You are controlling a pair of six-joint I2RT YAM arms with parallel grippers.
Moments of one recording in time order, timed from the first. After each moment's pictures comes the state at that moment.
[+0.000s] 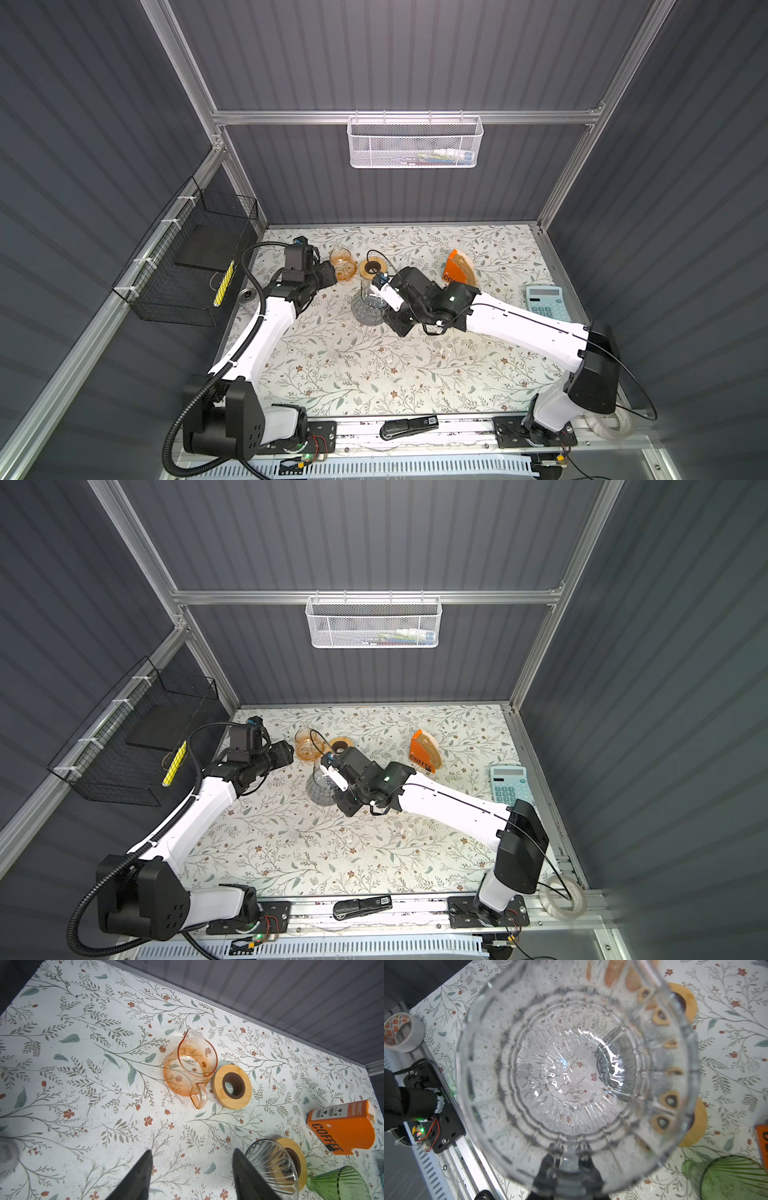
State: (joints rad) left arm -0.18 1.31 1.03 -0.42 0.01 -0.40; right arm 1.03 1.63 1.42 -0.67 -0.02 0.13
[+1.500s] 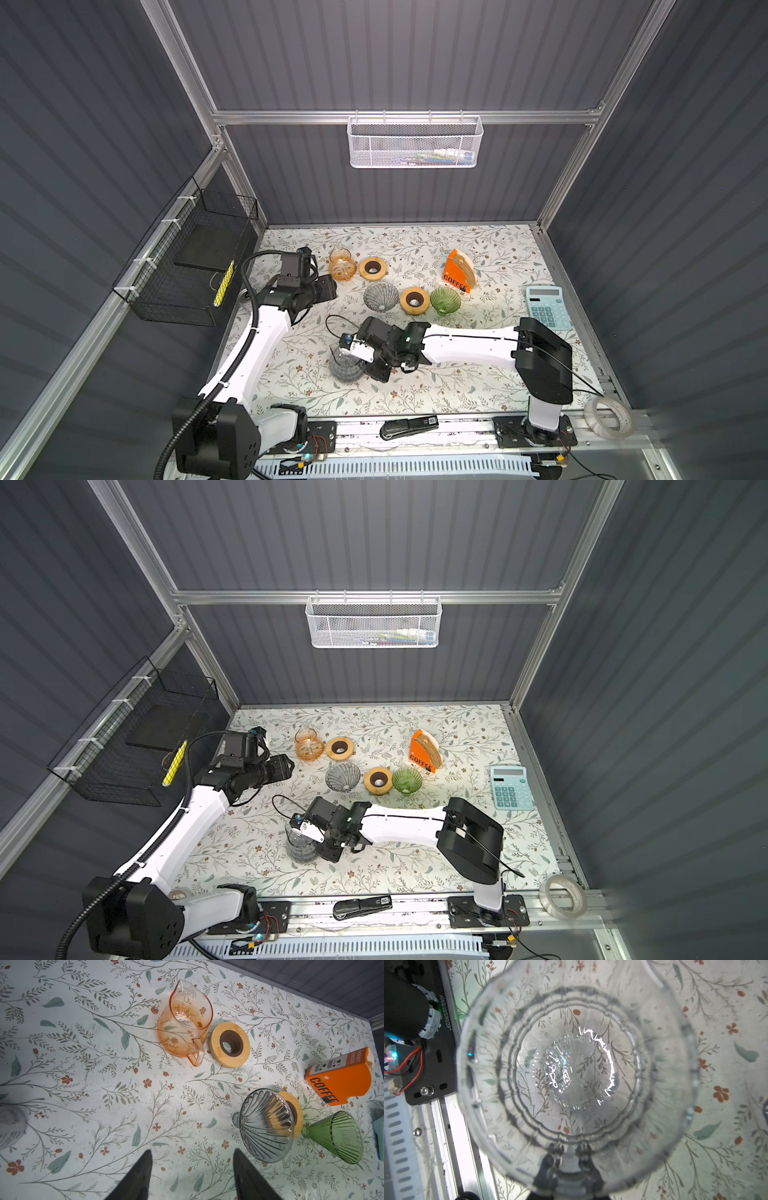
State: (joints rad) left arm -0.18 1.22 1.02 -0.63 0.09 -0.32; right arm 1.21 1.87 1.32 -0.48 -0.10 -0.06
